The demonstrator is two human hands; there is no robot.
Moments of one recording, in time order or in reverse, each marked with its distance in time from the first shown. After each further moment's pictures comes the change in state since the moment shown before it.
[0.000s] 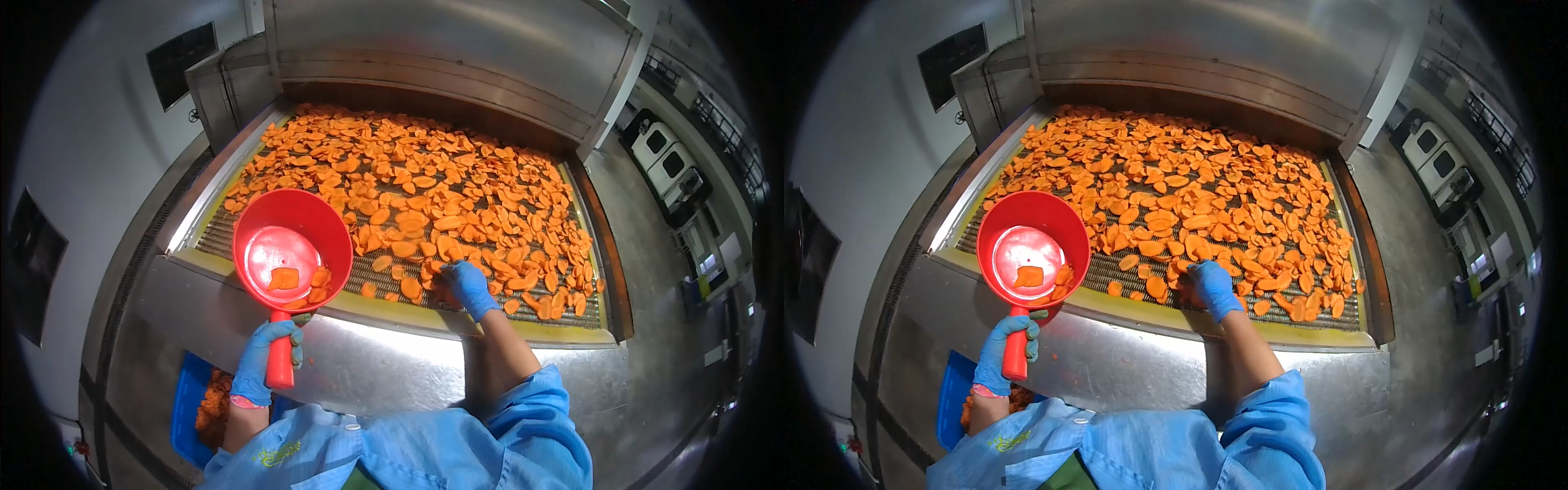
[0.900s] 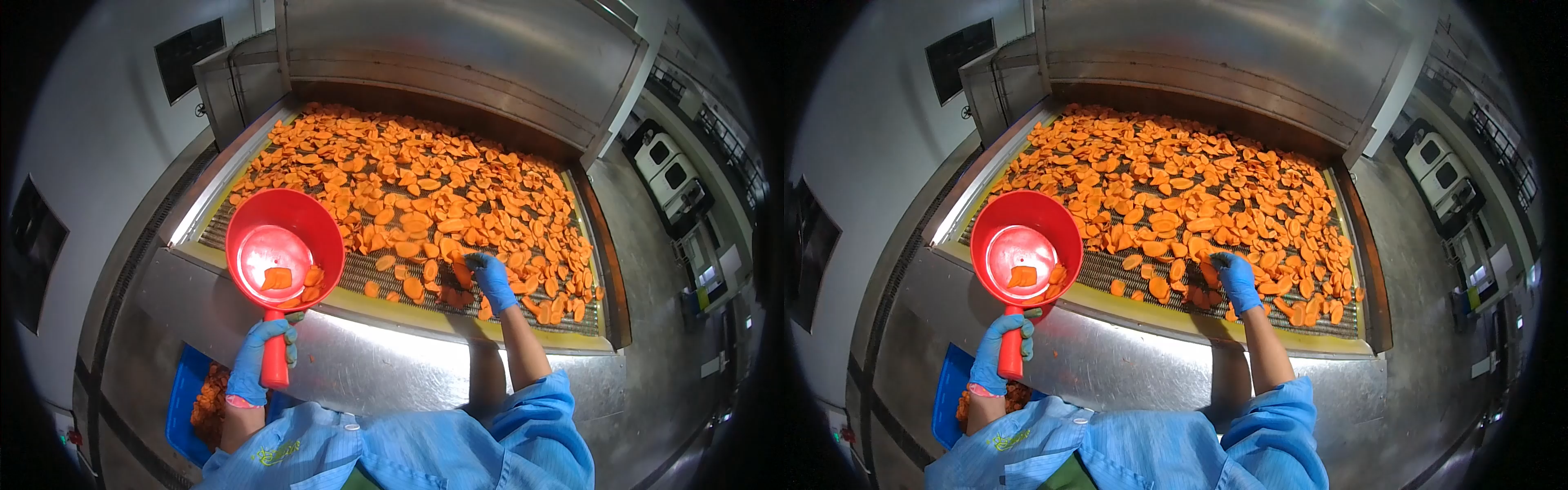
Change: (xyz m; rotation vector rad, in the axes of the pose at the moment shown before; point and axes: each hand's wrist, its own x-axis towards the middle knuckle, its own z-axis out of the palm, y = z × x) left_hand -0.011 -0.002 -0.007 0.005 0.033 0.059; right_hand 0.012 0.045 -0.015 0.379 0.202 0.090
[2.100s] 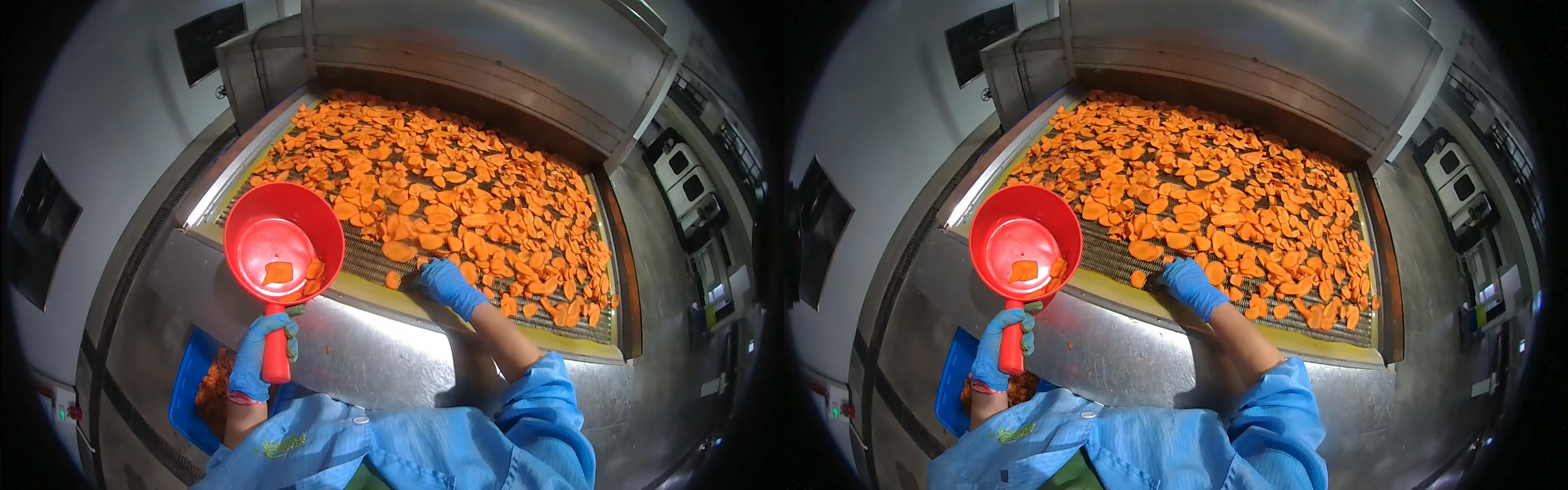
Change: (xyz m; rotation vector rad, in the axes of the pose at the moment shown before) left_hand -0.019 0.002 -0.018 -0.110 0.062 0.014; right_hand -0.021 -0.108 0.079 -0.563 -0.501 -0.861
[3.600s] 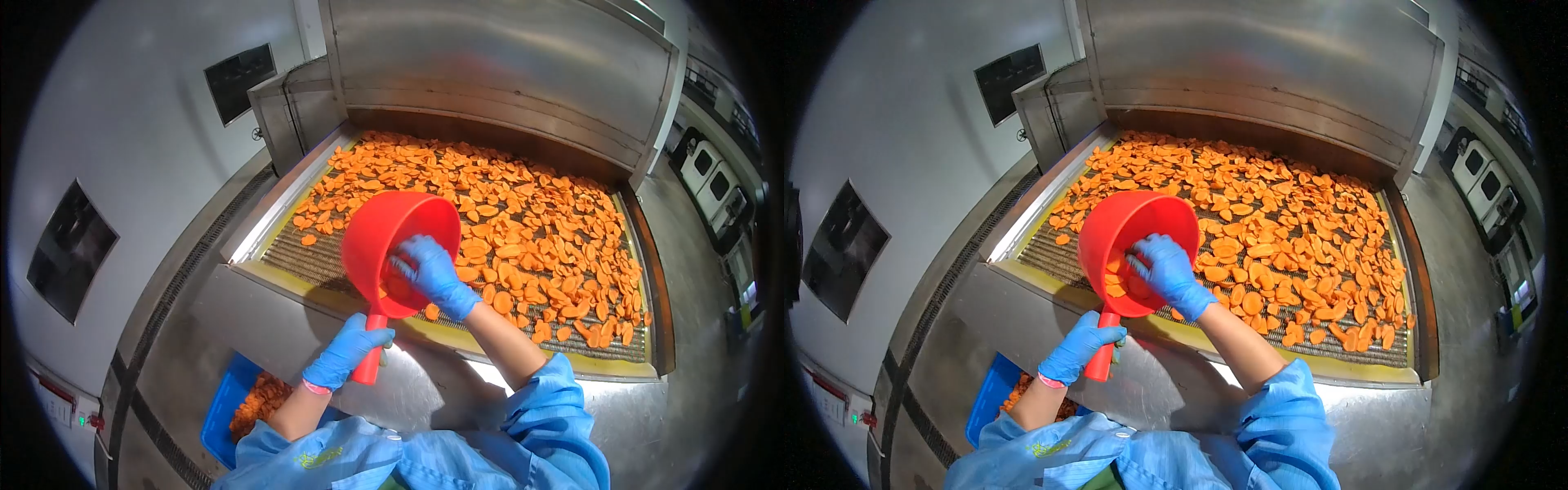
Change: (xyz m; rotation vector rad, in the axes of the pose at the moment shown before) left_hand 0.043 0.003 0.069 0.668 -0.108 0.104; right_hand 0.110 -0.071 -0.109 0.400 0.611 0.118
